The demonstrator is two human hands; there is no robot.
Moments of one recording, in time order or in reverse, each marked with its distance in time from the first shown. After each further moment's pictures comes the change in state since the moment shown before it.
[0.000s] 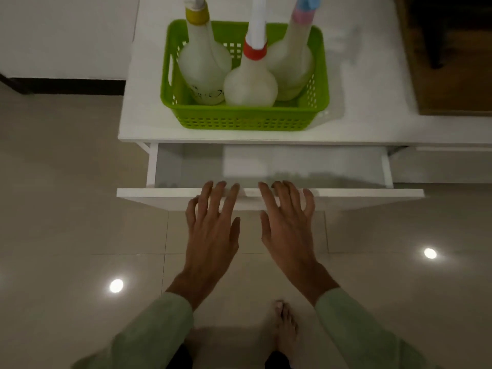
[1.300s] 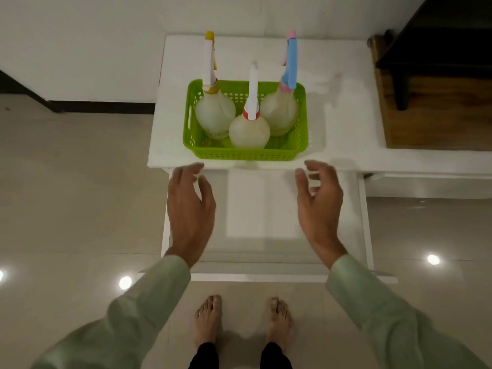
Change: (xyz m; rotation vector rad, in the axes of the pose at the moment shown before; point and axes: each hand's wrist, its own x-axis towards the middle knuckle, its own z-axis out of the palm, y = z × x) left_hand 0.052 0.018 -0.122 -0.457 0.404 -0.258; right_hand 0.057 0.026 -0.127 0.805 0.281 0.432
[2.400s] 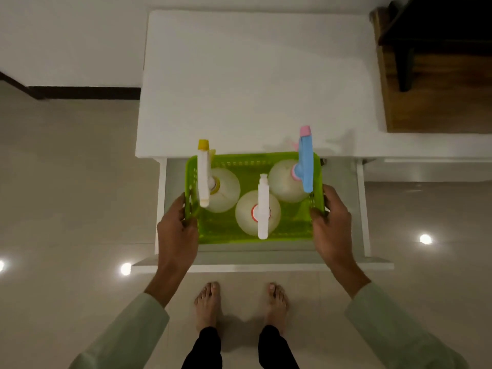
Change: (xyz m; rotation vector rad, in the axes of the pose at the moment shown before) left_hand -0.047 -0.044 -0.007 -0.192 -0.293 -0.397; right_hand -0.031 0.060 -0.030 -0.030 -0.198 0.166
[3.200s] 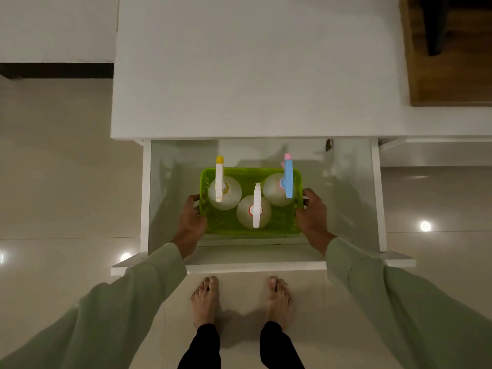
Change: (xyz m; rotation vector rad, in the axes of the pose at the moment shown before) left_hand 0.074 -0.141 0.090 -0.156 -0.200 -0.426; right_hand 0.040 0.102 0.079 -0.180 -0.112 0.378
